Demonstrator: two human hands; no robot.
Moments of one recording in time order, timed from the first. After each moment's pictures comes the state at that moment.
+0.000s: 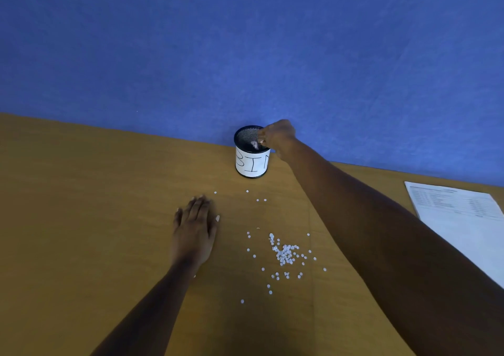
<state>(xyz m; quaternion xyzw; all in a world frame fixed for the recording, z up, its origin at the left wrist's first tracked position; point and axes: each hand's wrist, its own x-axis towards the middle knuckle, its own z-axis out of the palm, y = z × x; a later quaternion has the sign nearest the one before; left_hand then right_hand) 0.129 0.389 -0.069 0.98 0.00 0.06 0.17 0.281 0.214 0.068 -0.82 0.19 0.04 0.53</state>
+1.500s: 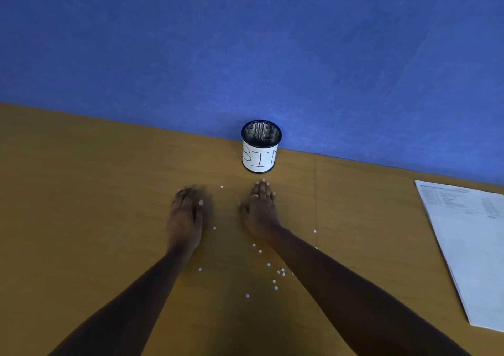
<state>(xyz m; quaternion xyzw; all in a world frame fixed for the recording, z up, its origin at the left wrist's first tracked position) 0.140 0.416 -0.071 0.93 0.05 0.11 0.35 0.163 0.248 -0.045 -0.97 -0.02 0.13 0.21</state>
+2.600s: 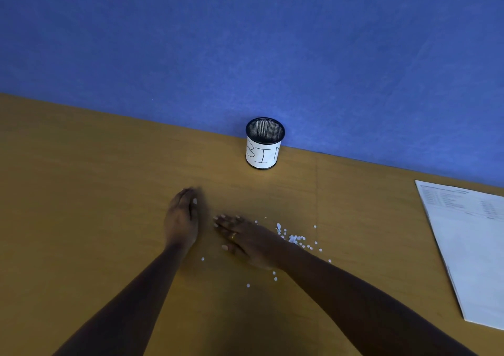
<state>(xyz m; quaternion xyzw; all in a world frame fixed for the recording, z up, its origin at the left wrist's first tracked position) 0.127 0.425 -0.074 0.93 0.06 0.14 0.34 0.111 0.239 -0.049 -0.88 -0.43 0.12 0.15</state>
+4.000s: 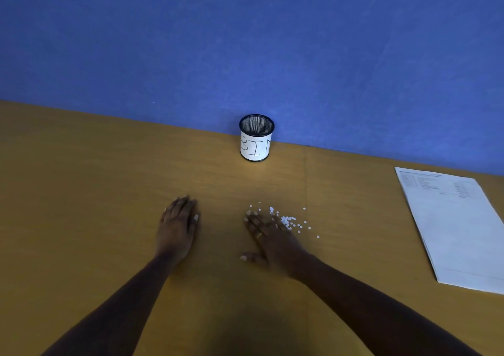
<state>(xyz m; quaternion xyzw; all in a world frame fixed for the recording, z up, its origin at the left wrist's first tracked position) 0.070 0.439 -0.068 0.97 0.00 0.04 0.24 0.049 0.197 -0.059 -0.97 -0.26 0.05 0.01</state>
